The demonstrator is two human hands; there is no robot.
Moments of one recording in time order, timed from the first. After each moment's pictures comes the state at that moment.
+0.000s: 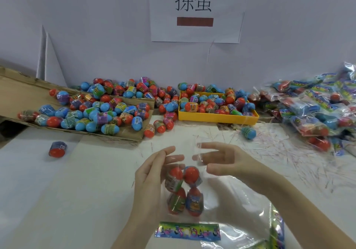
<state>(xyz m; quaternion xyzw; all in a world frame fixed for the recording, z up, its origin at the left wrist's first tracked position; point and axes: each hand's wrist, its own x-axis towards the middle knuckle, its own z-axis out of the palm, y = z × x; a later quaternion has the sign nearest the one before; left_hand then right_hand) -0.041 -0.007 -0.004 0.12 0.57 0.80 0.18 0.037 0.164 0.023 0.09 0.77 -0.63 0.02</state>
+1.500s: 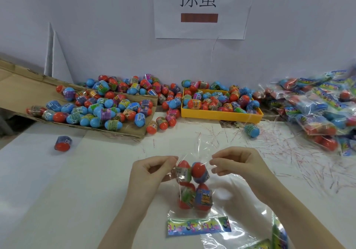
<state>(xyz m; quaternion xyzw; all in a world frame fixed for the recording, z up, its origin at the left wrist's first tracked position) -0.051 -0.018 -0.004 0.17 0.65 0.72 0.18 0.053 0.155 0.016 0.17 0.71 -0.67 -0.15</state>
